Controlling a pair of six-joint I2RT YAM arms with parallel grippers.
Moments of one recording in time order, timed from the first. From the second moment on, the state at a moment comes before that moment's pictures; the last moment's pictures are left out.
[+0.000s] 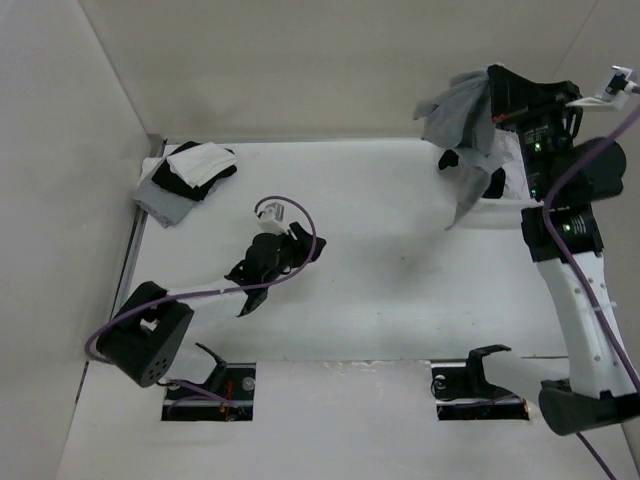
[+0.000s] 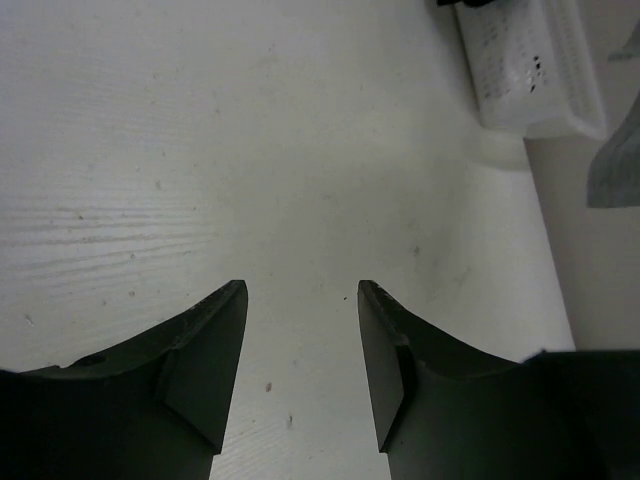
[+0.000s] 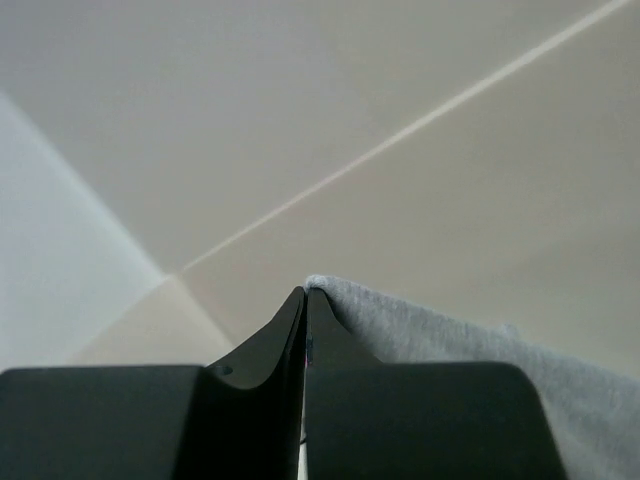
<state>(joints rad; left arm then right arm) -0.61 1.40 0.45 0.66 -0.05 -0.79 0.14 1.11 1.46 0.15 0.02 0.70</state>
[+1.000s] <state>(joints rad) -0.56 0.95 0.31 0.21 -0.30 -0.76 0.19 1.79 1.04 0.45 -0.32 1.09</state>
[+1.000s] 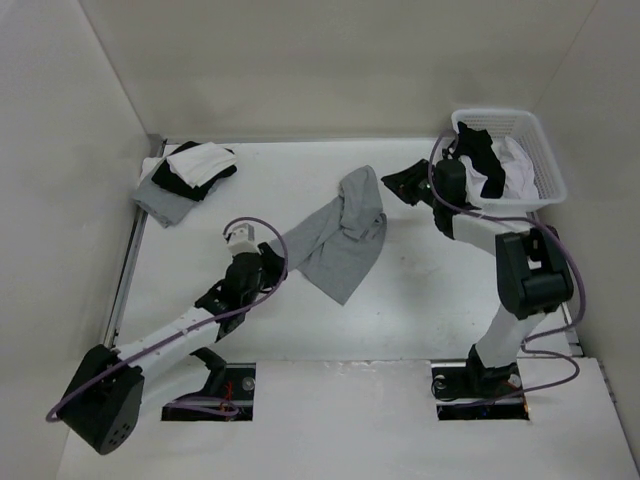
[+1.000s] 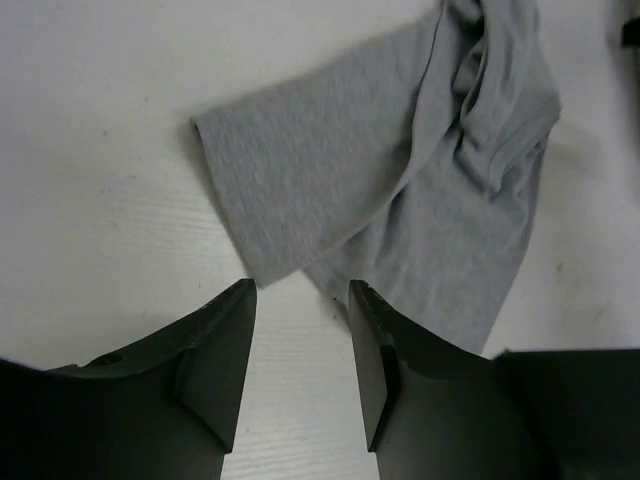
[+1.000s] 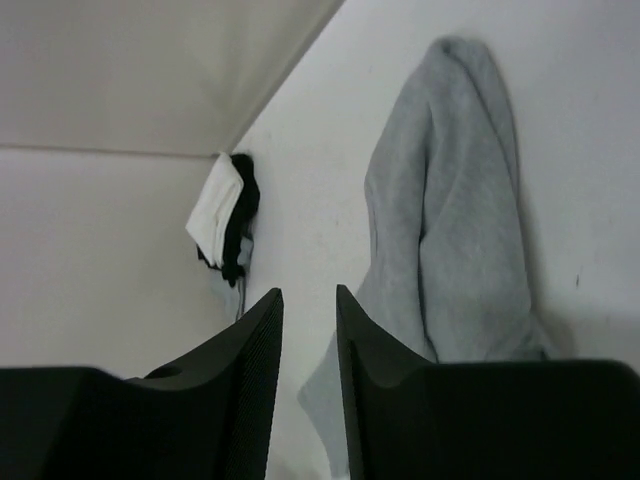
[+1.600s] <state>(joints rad) -0.77 1.47 0.59 0.07 -0.57 -0.45 0.65 1.21 0.36 0.32 -0.04 0.90</state>
